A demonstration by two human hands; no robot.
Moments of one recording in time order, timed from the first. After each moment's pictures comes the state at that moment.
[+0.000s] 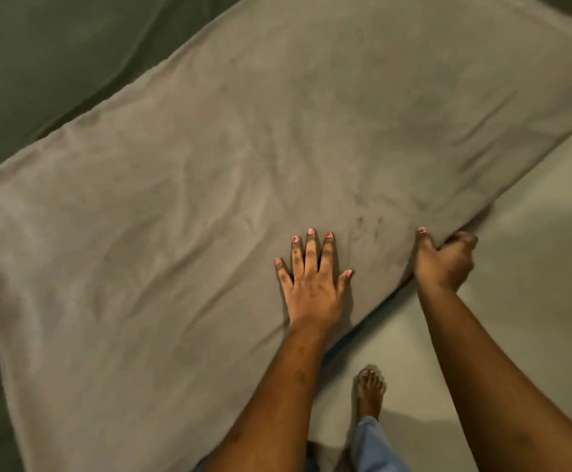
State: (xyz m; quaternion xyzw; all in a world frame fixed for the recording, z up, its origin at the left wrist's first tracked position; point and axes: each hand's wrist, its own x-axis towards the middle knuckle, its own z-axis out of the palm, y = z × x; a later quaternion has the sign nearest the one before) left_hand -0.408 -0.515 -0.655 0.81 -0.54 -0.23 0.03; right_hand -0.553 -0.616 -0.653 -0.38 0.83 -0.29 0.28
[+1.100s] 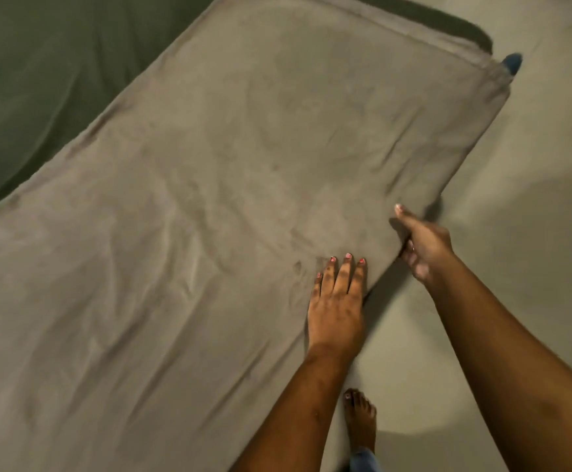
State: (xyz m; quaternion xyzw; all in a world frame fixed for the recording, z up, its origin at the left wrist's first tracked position) left_hand -0.498 -0.579 -0.648 0.69 -0.70 -0.19 0.06; right_hand -0.614 -0.704 -0.629 -0.15 0.66 -0.43 0.60
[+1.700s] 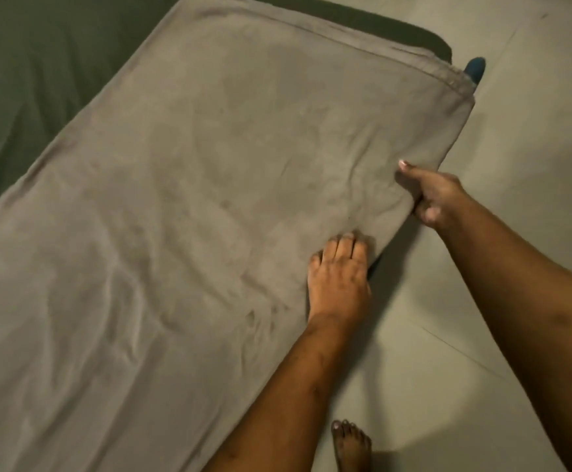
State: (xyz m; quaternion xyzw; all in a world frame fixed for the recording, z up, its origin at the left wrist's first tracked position) left_hand -0.551 -0.697 -0.644 0.67 -0.73 -0.11 0.09; right_hand -0.691 -0.841 -0.629 -0.15 0.63 -0.47 0.61
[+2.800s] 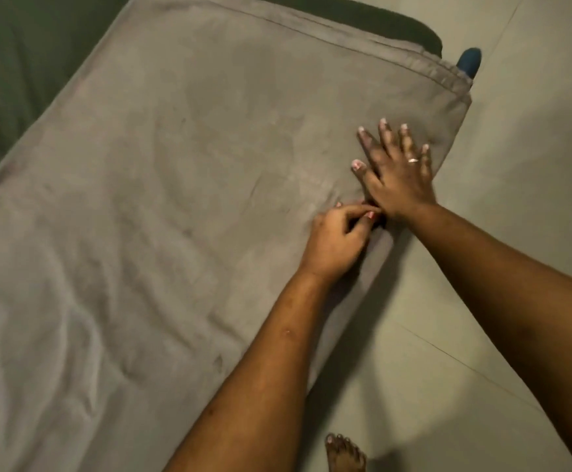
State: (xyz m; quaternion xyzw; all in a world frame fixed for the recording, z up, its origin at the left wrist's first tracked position) left_hand -0.571 -0.807 -0.644 0.57 -0.59 -0.45 0.34; right_hand -0.699 -0.893 -0.663 -0.74 0.65 -0.09 0.14
